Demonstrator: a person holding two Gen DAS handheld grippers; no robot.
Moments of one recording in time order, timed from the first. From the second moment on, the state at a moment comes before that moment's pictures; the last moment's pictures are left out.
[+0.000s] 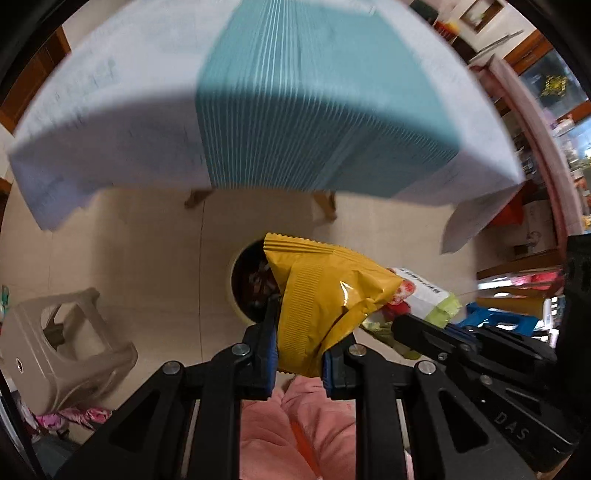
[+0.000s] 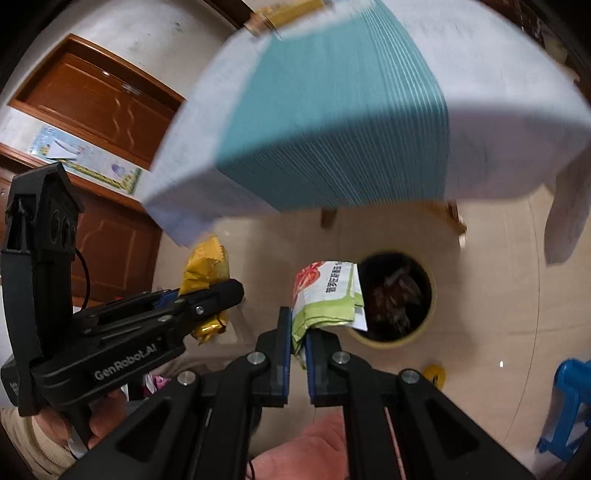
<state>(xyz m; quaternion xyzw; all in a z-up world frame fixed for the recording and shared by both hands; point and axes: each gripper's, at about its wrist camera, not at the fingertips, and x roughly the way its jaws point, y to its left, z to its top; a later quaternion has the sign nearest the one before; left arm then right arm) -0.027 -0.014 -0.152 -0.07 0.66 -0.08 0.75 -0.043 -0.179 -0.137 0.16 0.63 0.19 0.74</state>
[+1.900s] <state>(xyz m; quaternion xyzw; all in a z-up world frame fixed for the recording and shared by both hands) 0.015 0.010 -0.365 -0.07 0.69 0.02 0.72 0.009 -0.194 -0.385 0.13 0.70 0.09 0.70</state>
